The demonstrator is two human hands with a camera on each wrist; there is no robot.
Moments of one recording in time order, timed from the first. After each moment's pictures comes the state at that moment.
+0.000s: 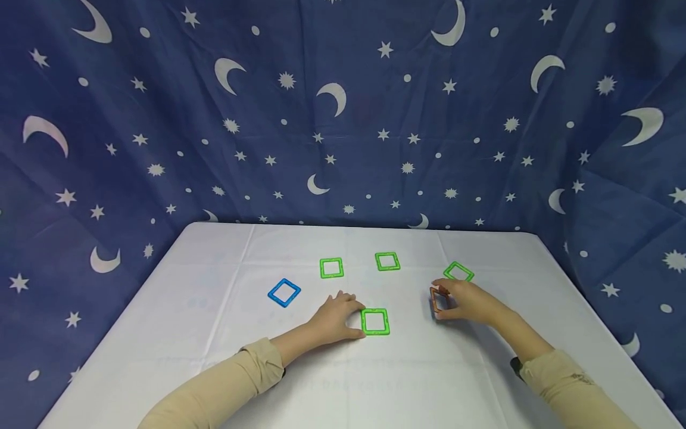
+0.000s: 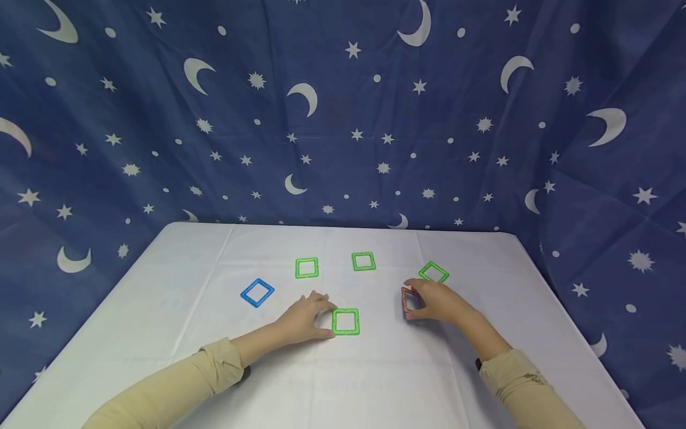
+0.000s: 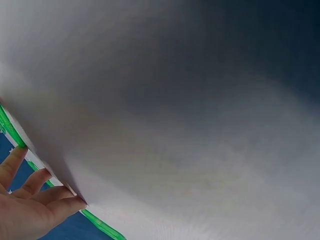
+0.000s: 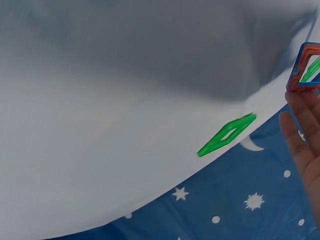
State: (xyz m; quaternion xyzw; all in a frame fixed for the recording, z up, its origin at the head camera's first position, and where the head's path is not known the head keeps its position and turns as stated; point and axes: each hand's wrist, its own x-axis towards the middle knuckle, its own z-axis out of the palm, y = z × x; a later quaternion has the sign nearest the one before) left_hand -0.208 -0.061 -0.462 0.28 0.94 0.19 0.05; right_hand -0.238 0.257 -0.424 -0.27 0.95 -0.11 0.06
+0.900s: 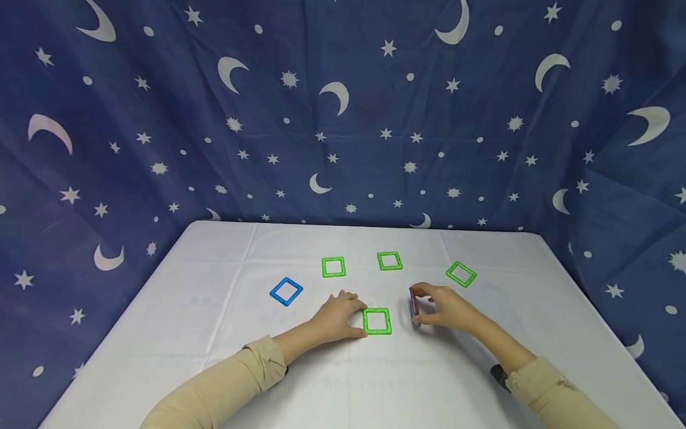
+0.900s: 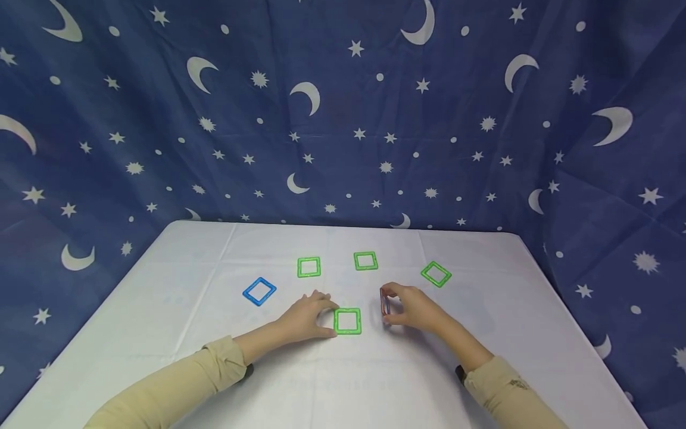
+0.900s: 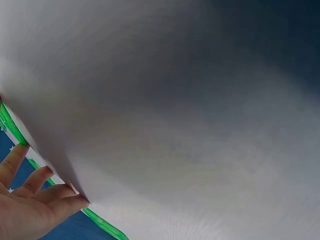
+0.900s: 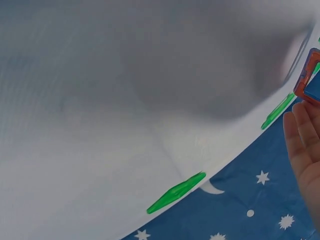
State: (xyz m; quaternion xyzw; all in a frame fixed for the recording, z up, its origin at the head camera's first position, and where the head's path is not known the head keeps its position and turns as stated) left_hand -0.209 -0.060 -0.459 0.27 0.94 0.18 0.05; right_hand -0.224 0.216 -0.433 -0.29 0.92 -0.24 0.06
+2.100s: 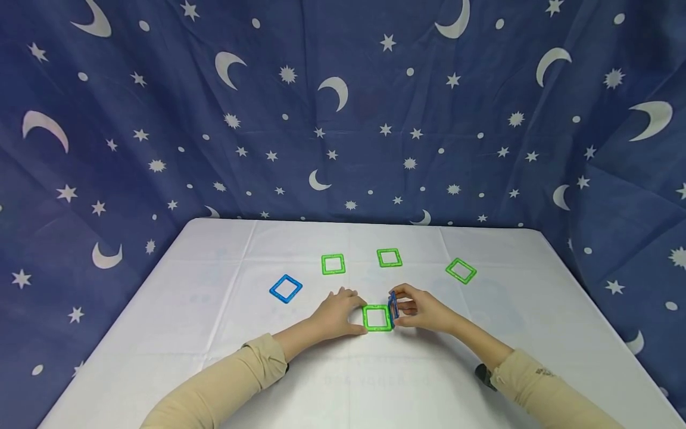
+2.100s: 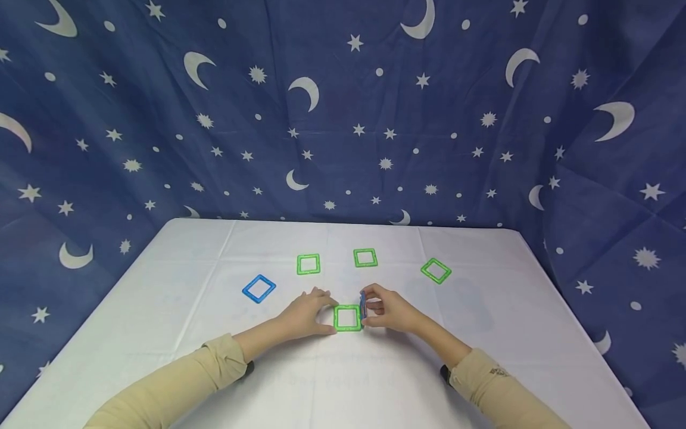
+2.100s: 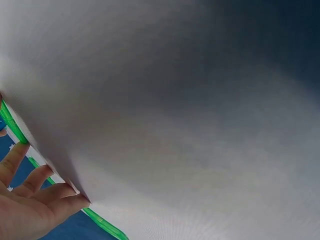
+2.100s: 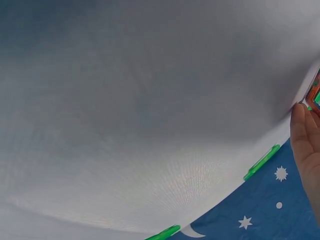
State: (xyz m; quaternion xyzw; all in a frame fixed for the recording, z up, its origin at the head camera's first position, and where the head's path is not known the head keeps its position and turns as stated) left_hand -0.208 -0.060 -0.454 0.26 0.95 0.17 0.06; right_hand -0.221 0.185 -0.446 -0.28 0.83 -0.44 0.17
